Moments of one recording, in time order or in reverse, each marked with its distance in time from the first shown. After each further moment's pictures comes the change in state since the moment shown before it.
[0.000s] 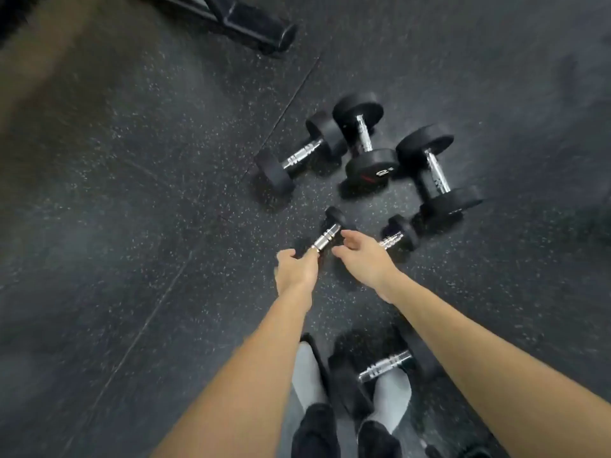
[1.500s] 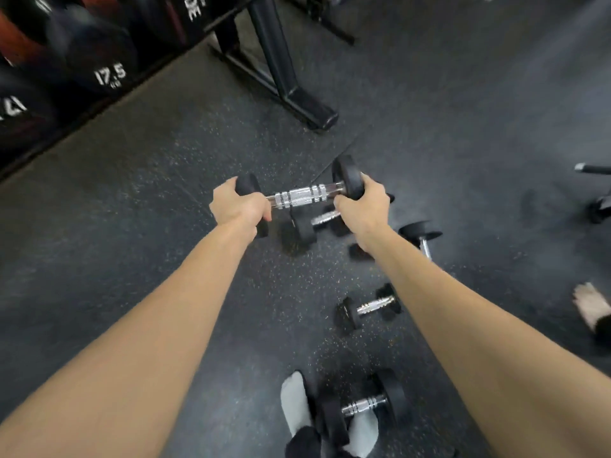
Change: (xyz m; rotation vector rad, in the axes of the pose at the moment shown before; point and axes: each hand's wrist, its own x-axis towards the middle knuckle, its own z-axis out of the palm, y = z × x) left_hand -0.098 0.215 -0.247 -0.254 0.224 0.293; right_hand -0.073 -0.276 -0.020 0.071 0.353 -0.380
